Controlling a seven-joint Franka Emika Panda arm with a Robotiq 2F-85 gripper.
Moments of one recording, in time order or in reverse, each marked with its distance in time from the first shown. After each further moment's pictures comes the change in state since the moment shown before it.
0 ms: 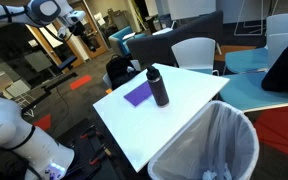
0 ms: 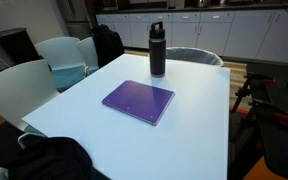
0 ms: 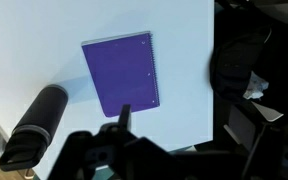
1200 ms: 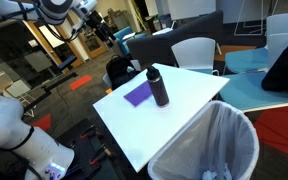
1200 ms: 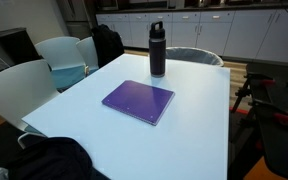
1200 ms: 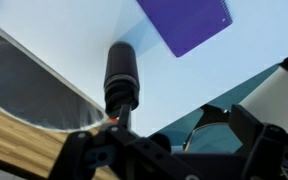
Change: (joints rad) arm -0.147 0.081 -0.099 0.065 -0.272 0.063 0.347
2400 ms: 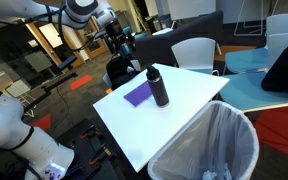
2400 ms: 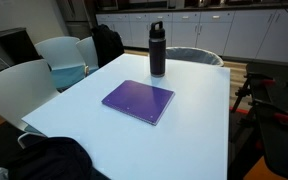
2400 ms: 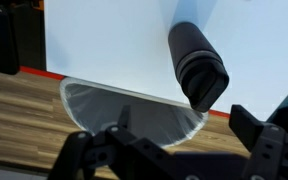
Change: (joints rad) arm -0.011 0.217 -0.112 0.129 -0.147 -0.176 0.594
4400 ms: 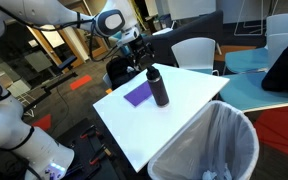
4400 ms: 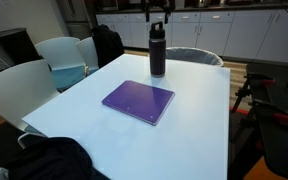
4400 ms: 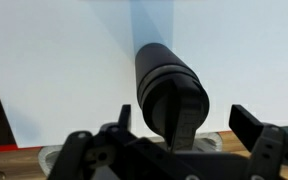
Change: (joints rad) arm 0.028 0.257 -0.138 0.094 0.243 0.224 0.100
